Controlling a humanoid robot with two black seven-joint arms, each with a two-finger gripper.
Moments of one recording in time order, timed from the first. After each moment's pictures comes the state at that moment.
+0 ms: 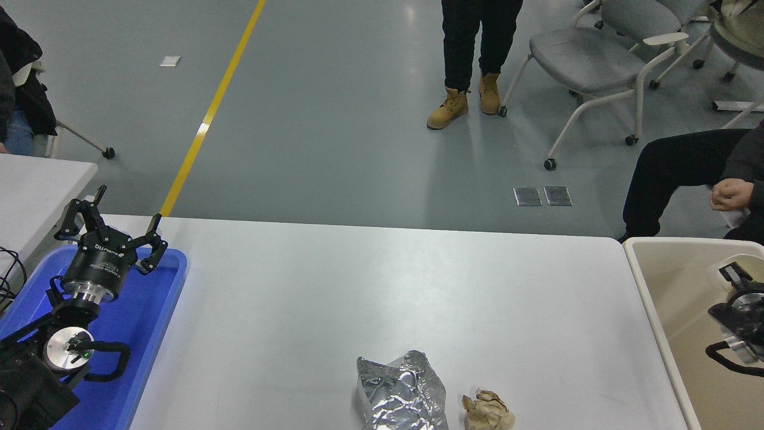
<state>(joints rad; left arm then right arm) -0.55 0.46 -0.60 -0.39 -0.23 -0.70 -0.59 0.72 -0.39 -0.15 0.18 -0.32 -0.39 -0.11</state>
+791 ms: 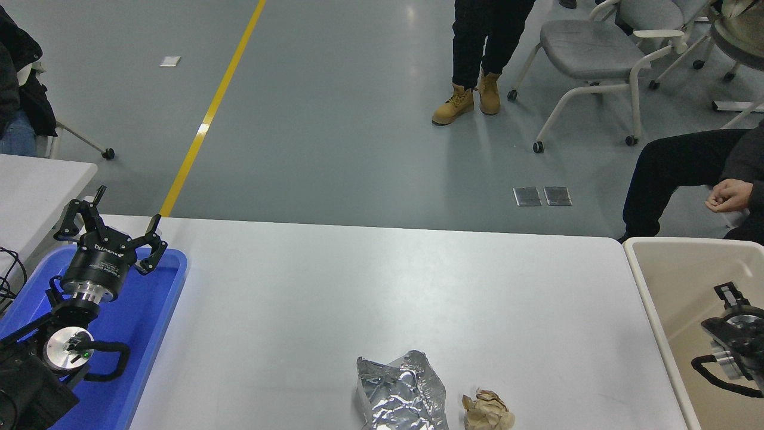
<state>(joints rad) -0.55 0.46 -0.60 -0.39 -0.23 -0.70 -0.59 0.70 -0.42 -0.08 0.25 -0.26 -0.38 -0.12</state>
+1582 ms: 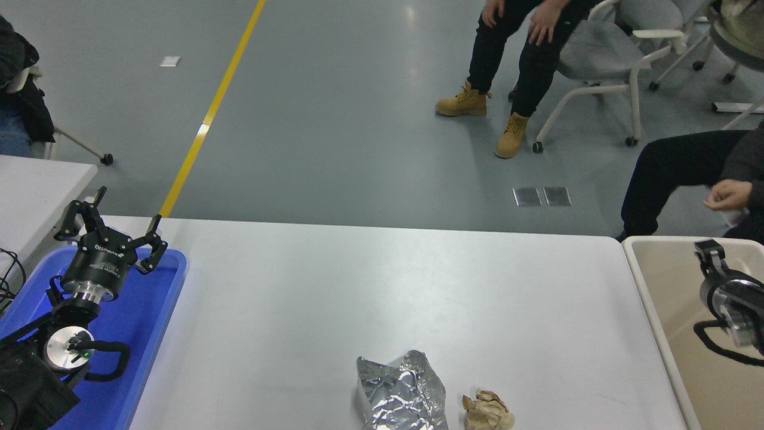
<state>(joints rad) -0.55 0.46 -0.60 -0.39 -0.23 -0.70 -0.59 0.77 -0.65 0.29 0.81 -0.20 -0.39 -0.11</state>
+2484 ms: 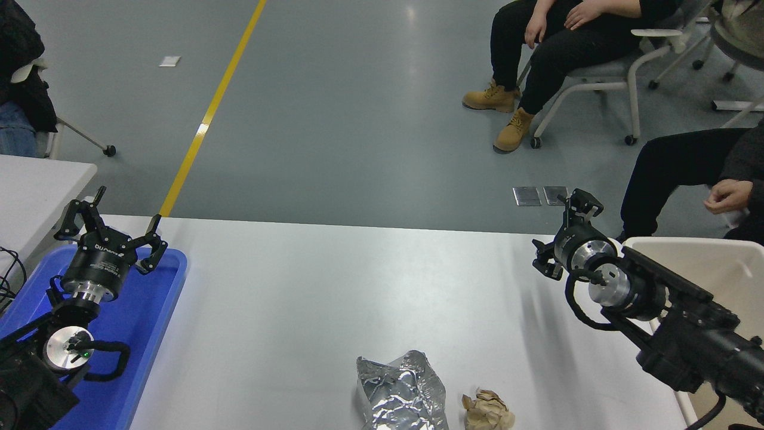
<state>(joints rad) -0.55 0.46 -0.60 -0.39 -0.23 -0.70 -0.59 0.68 -0.28 0.63 0.90 0.00 -0.38 0.14</state>
